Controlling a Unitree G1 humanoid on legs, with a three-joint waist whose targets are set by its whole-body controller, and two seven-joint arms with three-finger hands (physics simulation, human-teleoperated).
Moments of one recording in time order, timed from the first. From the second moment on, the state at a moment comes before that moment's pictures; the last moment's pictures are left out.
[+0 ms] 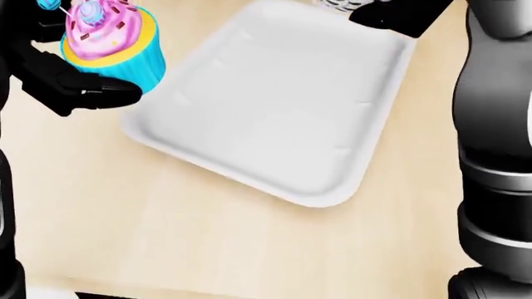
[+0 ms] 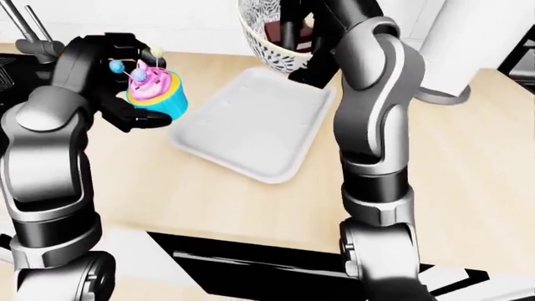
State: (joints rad) left arm -0.88 0.30 0.09 -0.23 0.44 0.94 -0.39; right arm -1.07 -0.32 -0.04 -0.05 -0.87 0.41 0.64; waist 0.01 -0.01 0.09
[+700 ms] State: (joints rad) left arm -0.84 0.29 0.10 -0.21 0.40 0.89 -0.35; right arm -1.20 -0.23 0.00 0.49 -0.90 0.17 0.29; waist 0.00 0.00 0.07
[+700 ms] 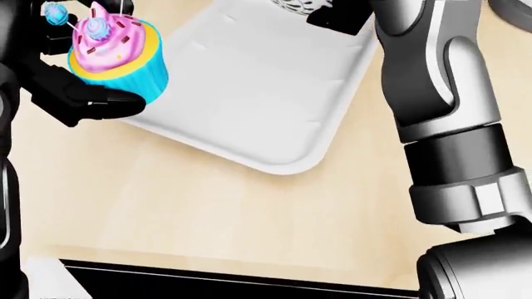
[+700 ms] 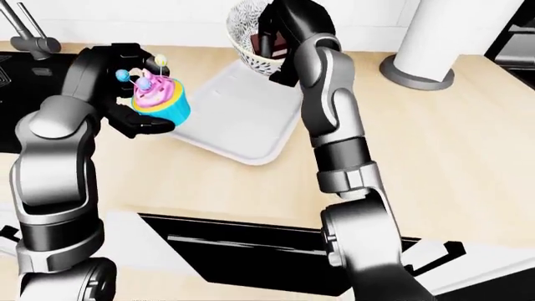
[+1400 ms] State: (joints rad) left arm -0.82 0.30 0.10 -0.22 0.40 0.87 -0.35; right arm -1.26 -0.21 0.02 0.78 -0.92 0.07 0.14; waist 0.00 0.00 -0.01
